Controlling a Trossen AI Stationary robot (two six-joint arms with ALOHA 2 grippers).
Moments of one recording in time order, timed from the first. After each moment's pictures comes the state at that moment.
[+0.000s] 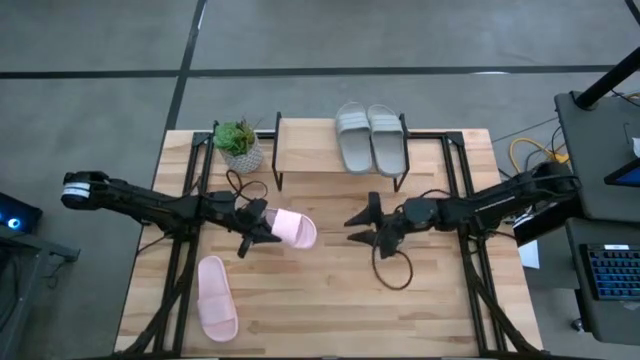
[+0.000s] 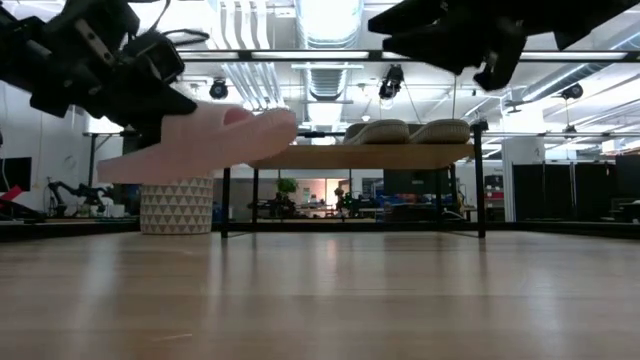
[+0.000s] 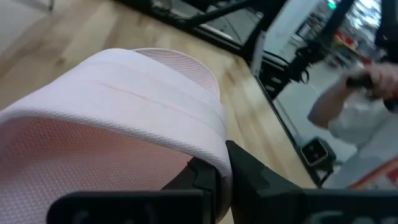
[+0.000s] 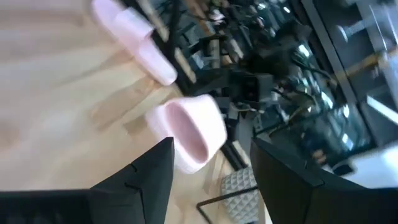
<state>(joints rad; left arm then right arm) 0.00 0.98 0.22 0.51 0.30 -0.38 0.19 1.29 0.61 0.47 0.08 -0.96</state>
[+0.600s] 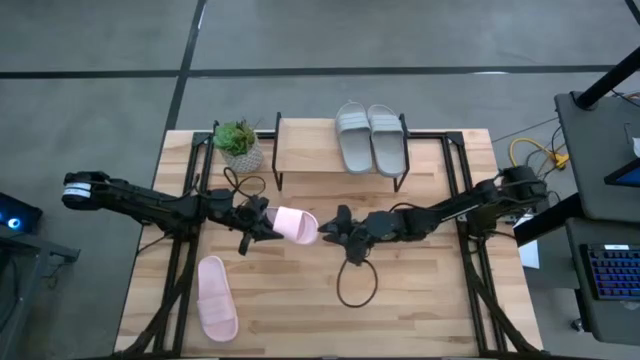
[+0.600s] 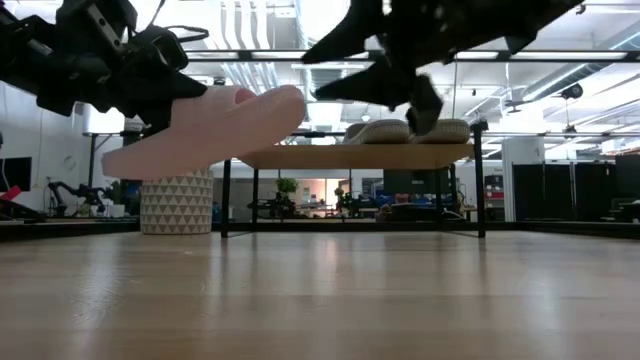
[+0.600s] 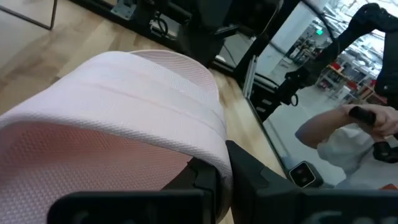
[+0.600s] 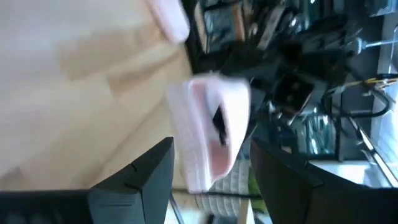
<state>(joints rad) 0.01 1.00 0.22 0.62 0.30 -0.47 0.21 1.62 0.86 0.44 0.25 -1.25</state>
